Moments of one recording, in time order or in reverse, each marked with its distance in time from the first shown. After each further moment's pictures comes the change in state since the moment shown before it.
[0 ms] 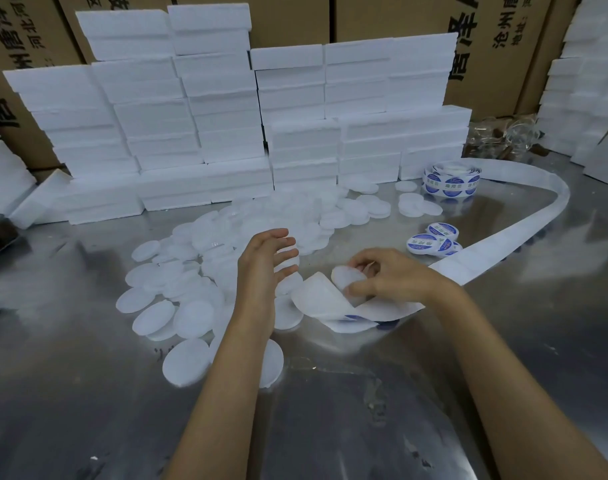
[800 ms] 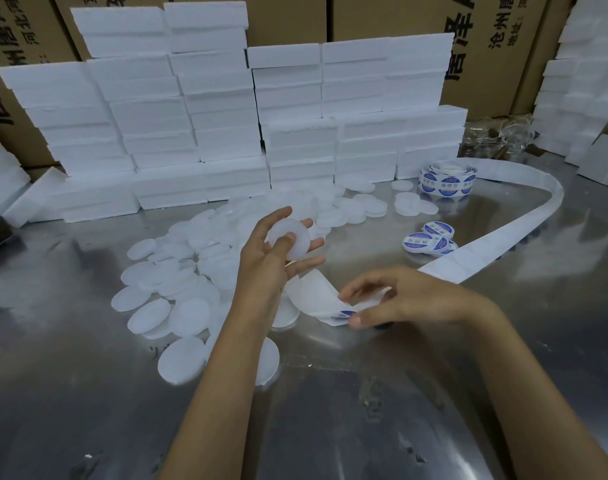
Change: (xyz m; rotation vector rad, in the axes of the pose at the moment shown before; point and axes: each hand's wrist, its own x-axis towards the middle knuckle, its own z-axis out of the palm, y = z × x) left_hand -0.014 0.008 0.006 -0.044 -0.259 0.109; right_hand -0.046 -0.001 -0.009 0.184 -0.298 -0.104
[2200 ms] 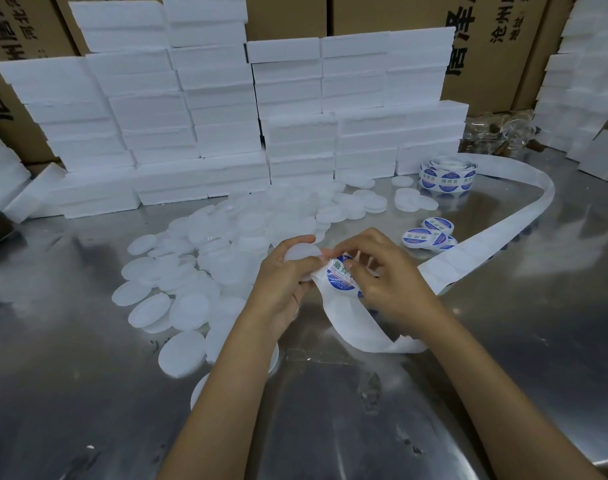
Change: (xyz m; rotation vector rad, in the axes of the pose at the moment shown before) left_hand -0.005 -0.016 0.011 0.043 0.017 -0.303; right_hand 0.020 -0.007 0.033 -0.126 0.638 -0.370
